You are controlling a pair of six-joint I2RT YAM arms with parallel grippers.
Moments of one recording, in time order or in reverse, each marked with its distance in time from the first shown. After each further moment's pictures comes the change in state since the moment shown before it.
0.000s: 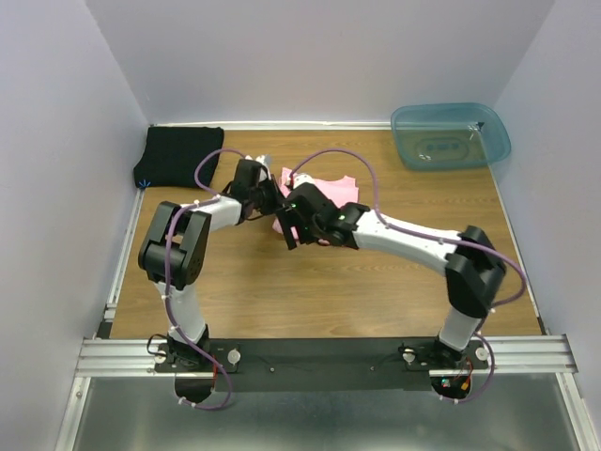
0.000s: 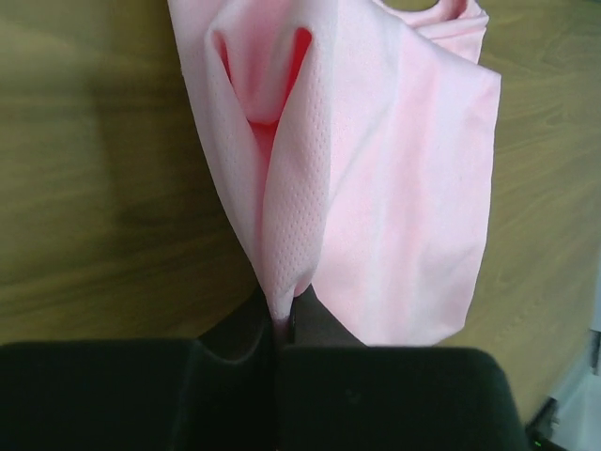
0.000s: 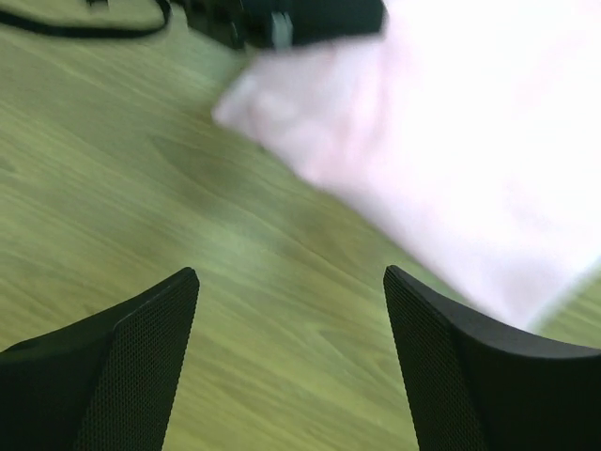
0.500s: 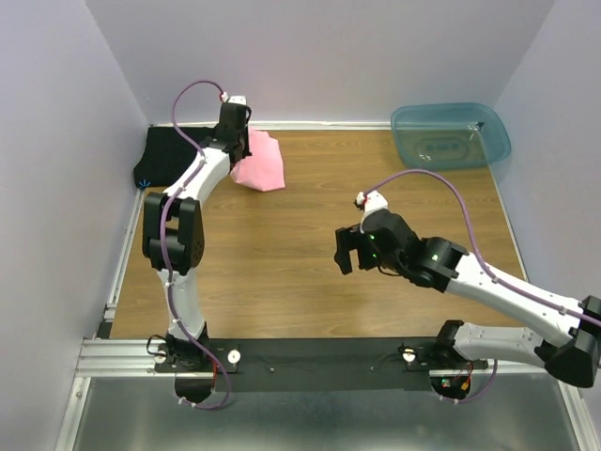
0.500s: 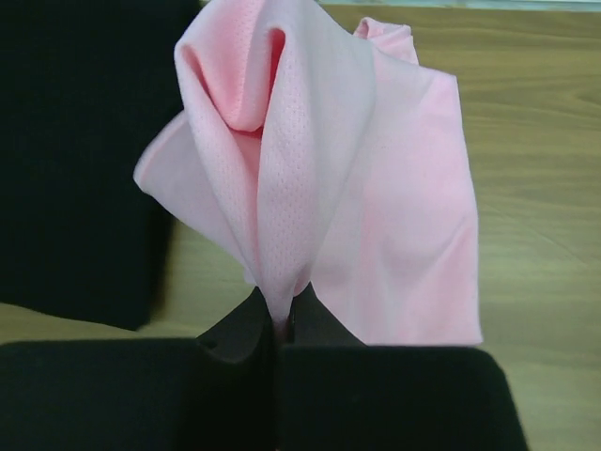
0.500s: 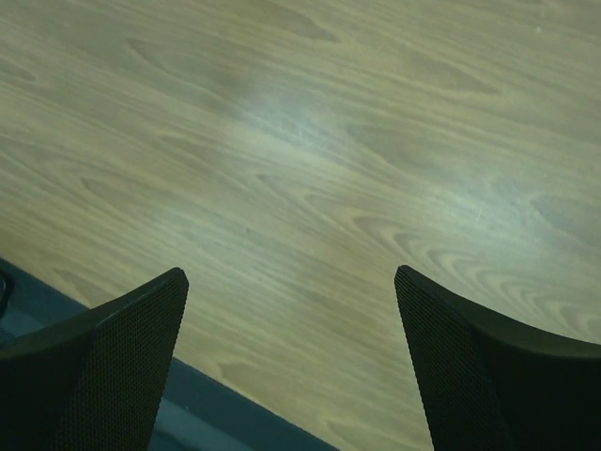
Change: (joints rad) left arm 0.105 0.085 0.607 -0.473 -0.591 0.483; right arm 0.000 -0.675 -0.399 -0.155 0.055 0.066
